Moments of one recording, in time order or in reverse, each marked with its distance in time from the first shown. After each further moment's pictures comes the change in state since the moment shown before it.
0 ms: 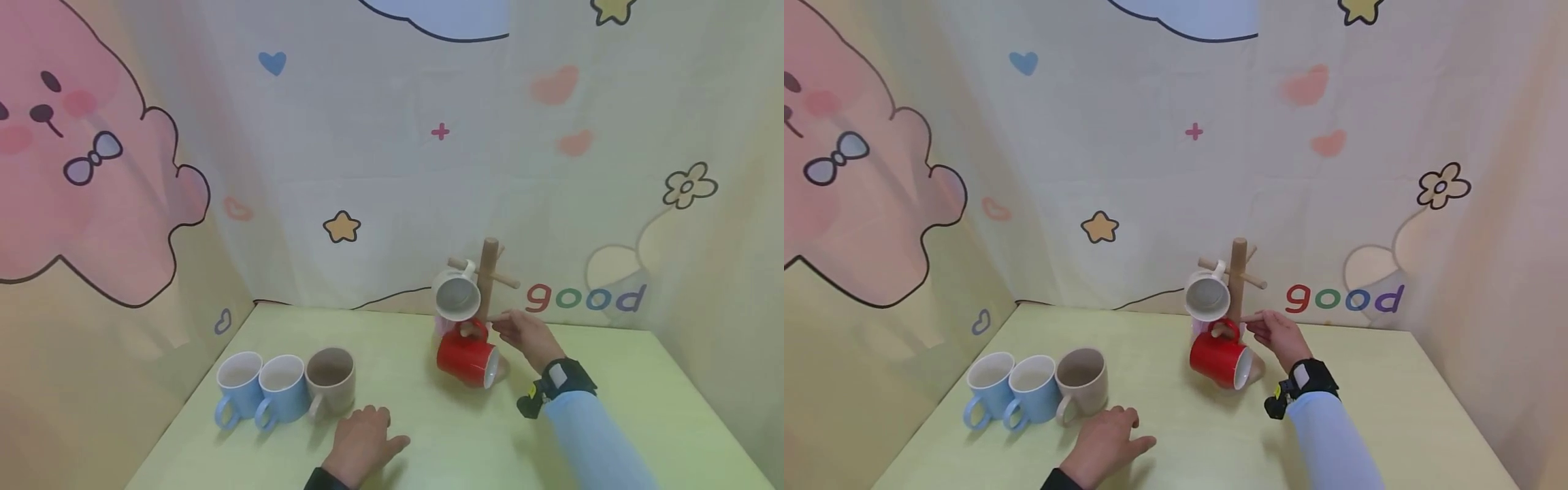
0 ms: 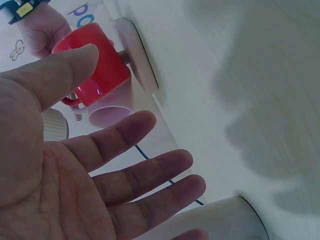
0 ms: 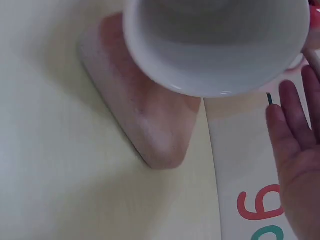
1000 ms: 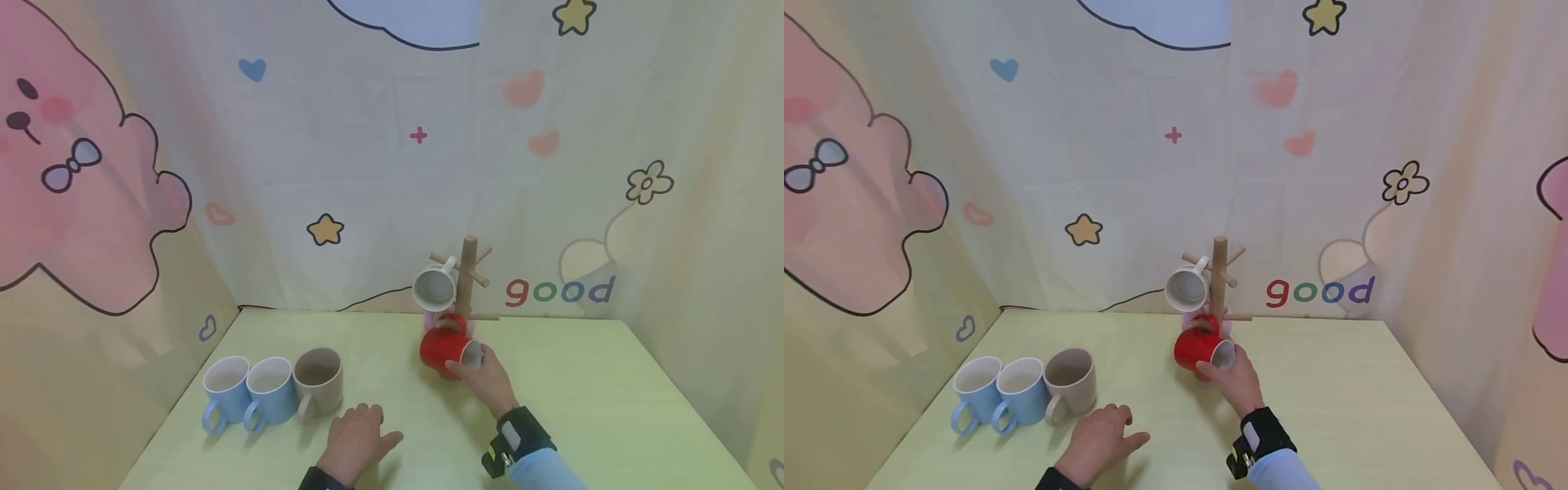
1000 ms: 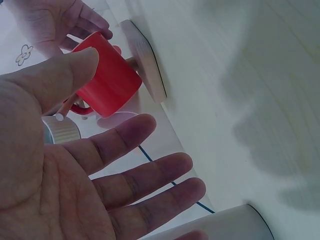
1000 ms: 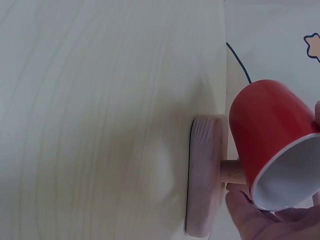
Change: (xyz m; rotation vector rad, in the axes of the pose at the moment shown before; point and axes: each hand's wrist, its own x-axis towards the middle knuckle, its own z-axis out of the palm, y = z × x) left_hand -0.004 0.013 -0.002 -0.031 -0.015 0.012; right_hand -0.075 -0.006 0.092 -0.231 0.239 0.203
